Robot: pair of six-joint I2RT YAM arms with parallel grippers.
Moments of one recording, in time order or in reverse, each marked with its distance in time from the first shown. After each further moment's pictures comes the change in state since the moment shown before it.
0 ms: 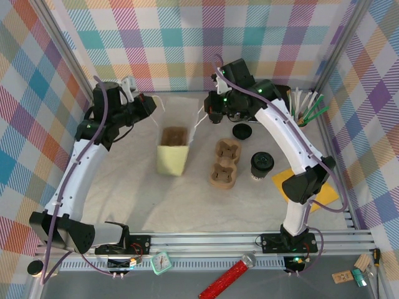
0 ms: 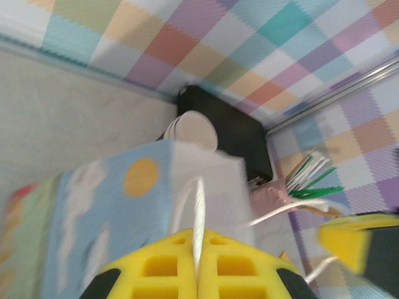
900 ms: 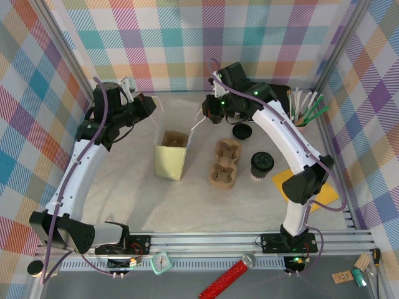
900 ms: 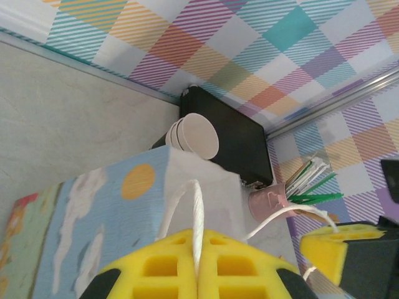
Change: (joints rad) left arm 0.000 -0.002 0.007 0.012 -0.014 -0.038; right arm -0.002 -0.004 -0.097 0.051 -0.010 -0.021
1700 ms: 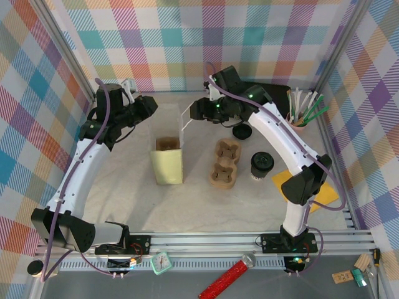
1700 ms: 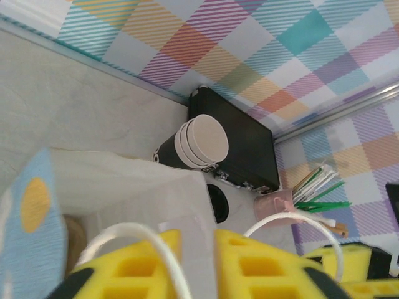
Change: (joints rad) left arm 0.000 0.012 -0.026 0.019 -0.022 -0.016; right arm 0.051 0.000 -0.019 0.025 -0.041 0.092
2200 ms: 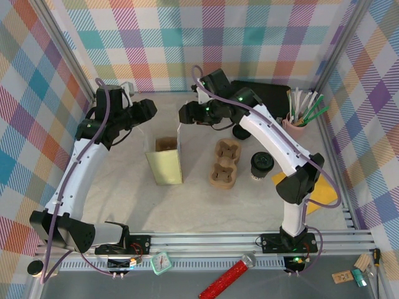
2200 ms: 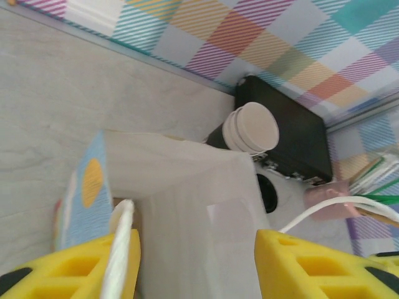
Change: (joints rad) left arm 0.000 -0.006 0.048 -0.178 -0.125 0.120; right arm 0.069 0.053 0.062 0.016 -0.020 0.015
